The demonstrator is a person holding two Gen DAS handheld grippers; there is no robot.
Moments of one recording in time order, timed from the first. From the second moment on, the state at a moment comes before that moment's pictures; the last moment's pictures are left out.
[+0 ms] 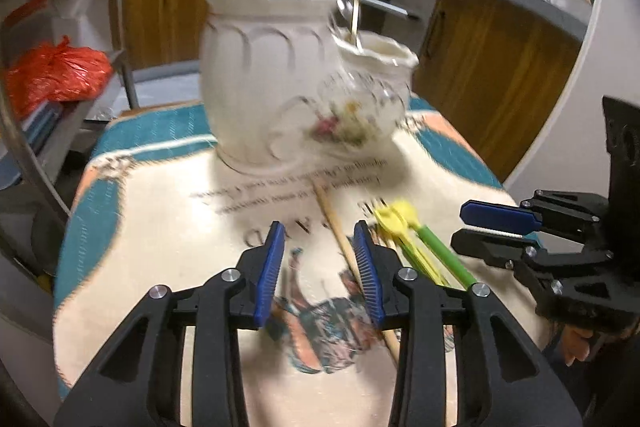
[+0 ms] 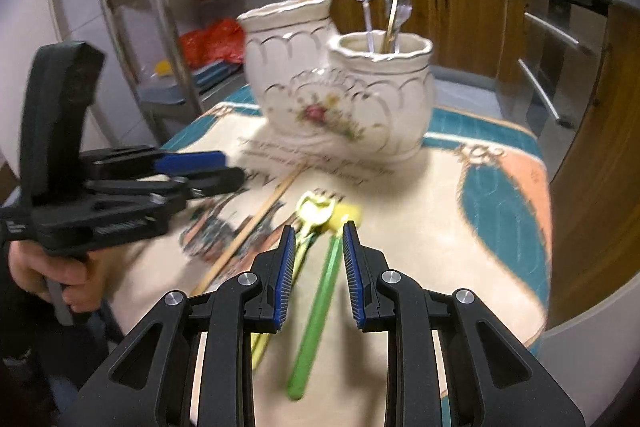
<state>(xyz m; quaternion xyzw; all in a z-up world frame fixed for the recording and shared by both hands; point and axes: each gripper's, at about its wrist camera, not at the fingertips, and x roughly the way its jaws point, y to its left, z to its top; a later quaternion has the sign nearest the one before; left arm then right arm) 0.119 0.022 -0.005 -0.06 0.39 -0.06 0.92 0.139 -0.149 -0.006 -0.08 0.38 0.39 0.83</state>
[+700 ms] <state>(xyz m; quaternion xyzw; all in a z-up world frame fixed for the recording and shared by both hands) 0.119 0.010 -0.017 0.05 0.46 -0.10 0.88 0.143 -0.113 -0.015 -0.19 0.46 0.42 0.76</state>
